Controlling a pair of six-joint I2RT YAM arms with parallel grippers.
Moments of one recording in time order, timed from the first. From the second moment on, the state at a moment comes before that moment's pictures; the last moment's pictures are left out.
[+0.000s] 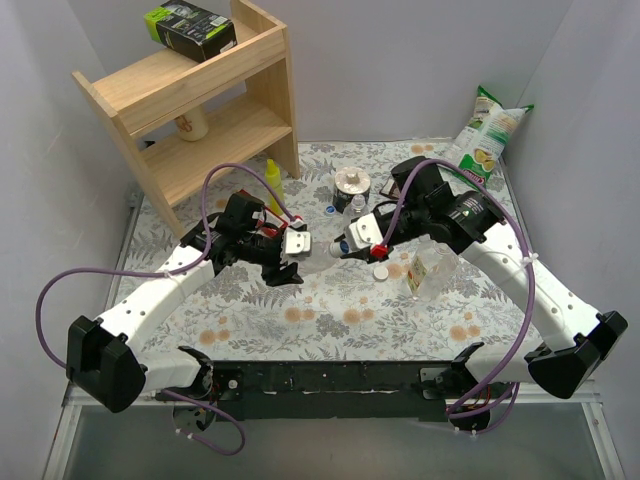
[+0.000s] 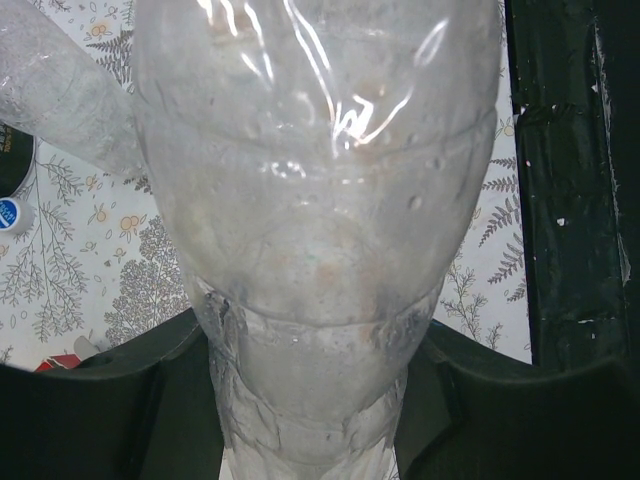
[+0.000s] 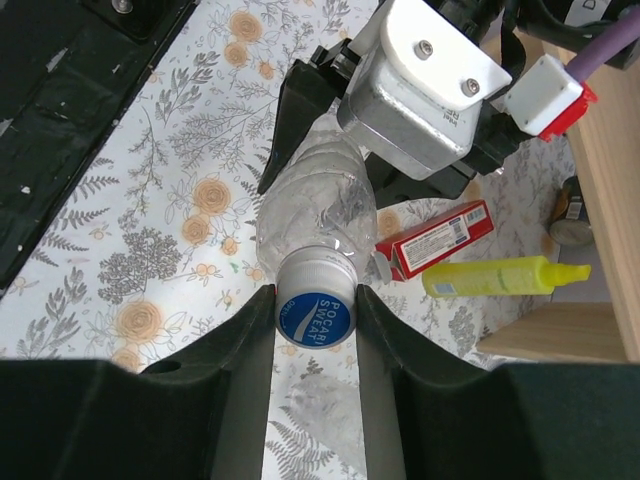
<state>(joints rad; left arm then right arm) -0.54 1.23 1.03 -0.66 0.78 0.81 0.72 1.29 1.46 -0.93 -0.88 -1.20</state>
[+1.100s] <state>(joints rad) -0.63 1.07 0.83 -0.21 0.54 0.35 0.53 1.33 1.31 -0.31 -1.04 -0.04</state>
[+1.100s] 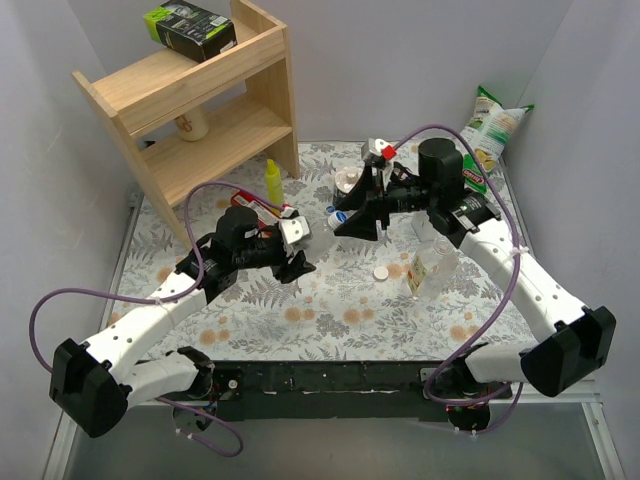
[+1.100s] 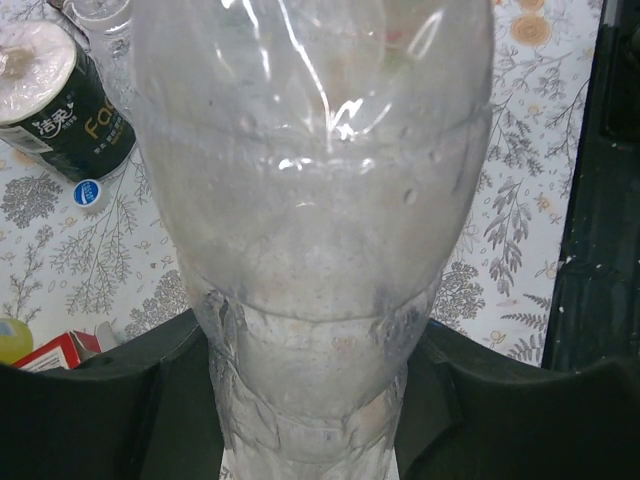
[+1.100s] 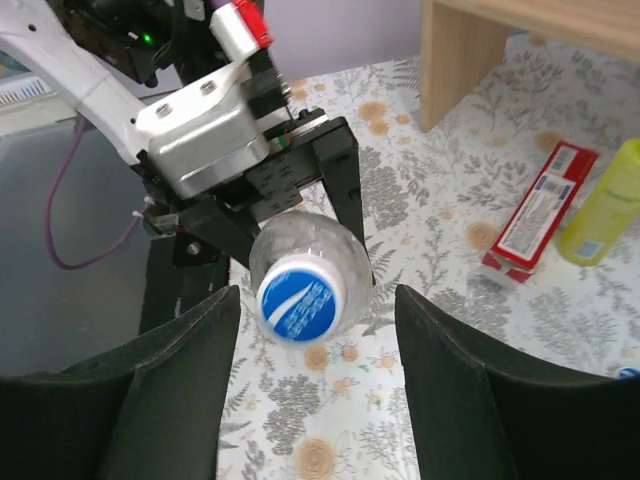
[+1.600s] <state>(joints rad) -0.59 1.08 0.85 -0.17 0.65 0.30 0.49 1.28 1.18 0.10 -1.12 0.19</state>
